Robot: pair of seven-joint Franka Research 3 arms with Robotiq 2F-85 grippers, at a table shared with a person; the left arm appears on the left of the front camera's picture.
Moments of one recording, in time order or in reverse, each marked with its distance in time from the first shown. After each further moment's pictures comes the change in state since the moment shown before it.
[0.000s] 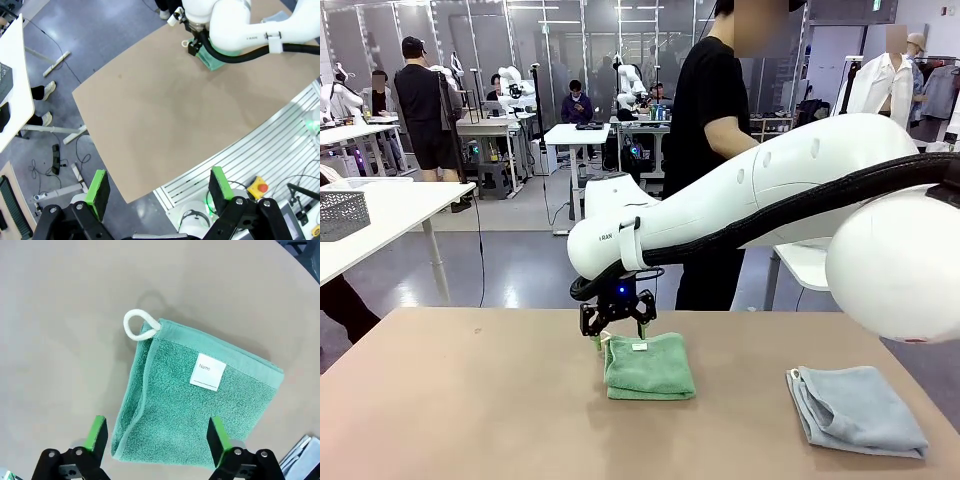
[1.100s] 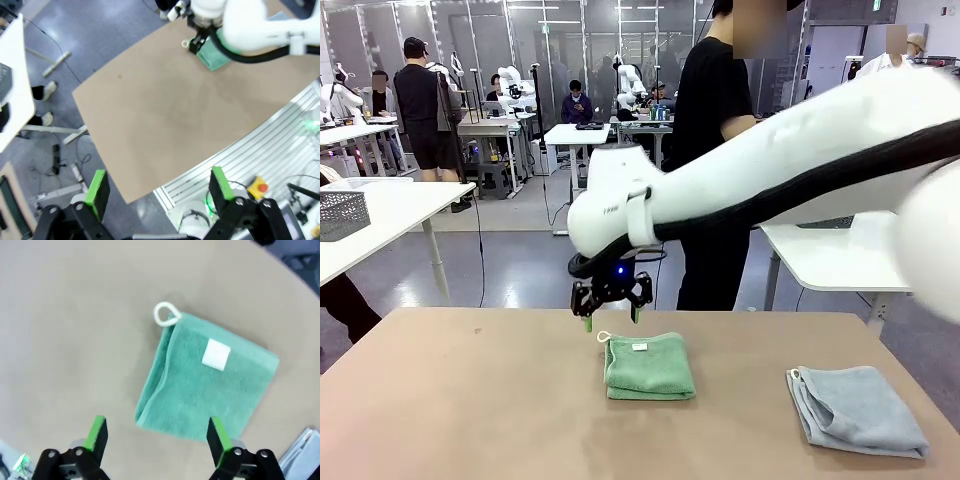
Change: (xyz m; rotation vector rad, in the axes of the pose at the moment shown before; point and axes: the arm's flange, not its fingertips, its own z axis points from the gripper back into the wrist) left arm 0.000 0.000 0.000 0.000 0.000 0.000; right arm -0.036 0.005 0.065 0.080 -0.093 0.015
